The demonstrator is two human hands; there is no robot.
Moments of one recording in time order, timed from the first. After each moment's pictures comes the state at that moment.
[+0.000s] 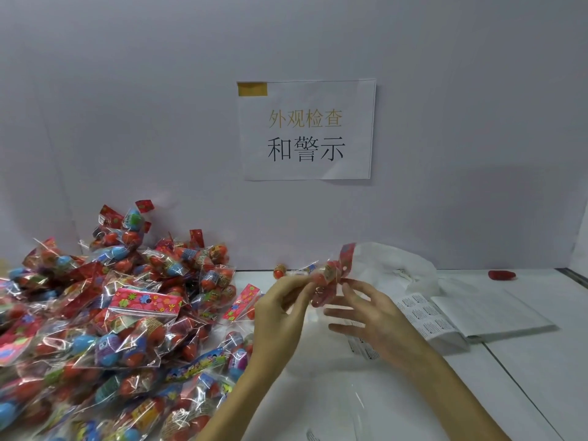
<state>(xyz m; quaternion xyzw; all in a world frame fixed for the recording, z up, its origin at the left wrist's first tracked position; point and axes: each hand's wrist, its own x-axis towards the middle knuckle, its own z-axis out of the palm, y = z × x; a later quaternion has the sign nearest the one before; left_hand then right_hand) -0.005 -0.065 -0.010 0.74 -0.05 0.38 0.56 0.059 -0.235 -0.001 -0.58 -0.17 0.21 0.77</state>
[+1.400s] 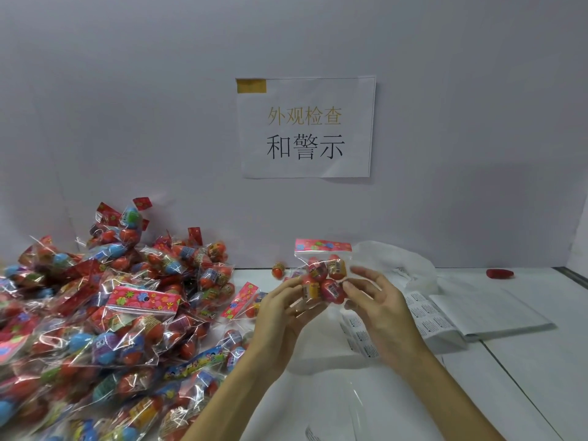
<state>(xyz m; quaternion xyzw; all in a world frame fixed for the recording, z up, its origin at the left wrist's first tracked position) -0.003 -0.064 0.000 0.51 0.04 0.10 0.85 0.057 -0.232 -0.004 -0.60 -0.15 0.03 0.78</state>
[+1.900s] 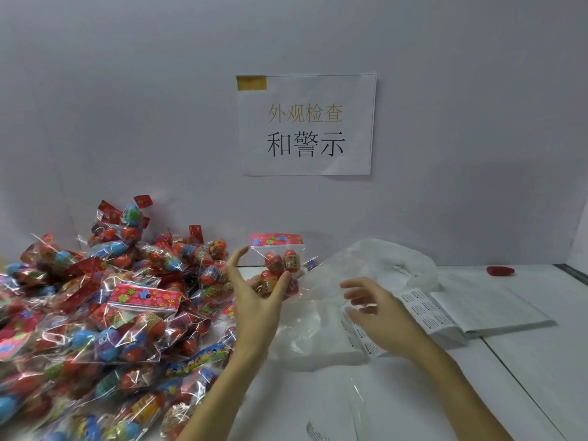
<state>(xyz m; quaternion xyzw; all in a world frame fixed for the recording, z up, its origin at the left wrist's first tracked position) -0.004 -0.045 -0.003 0.64 0.09 0.34 0.68 0.074 -0.257 -0.014 -0.84 -0.25 0.05 0.49</state>
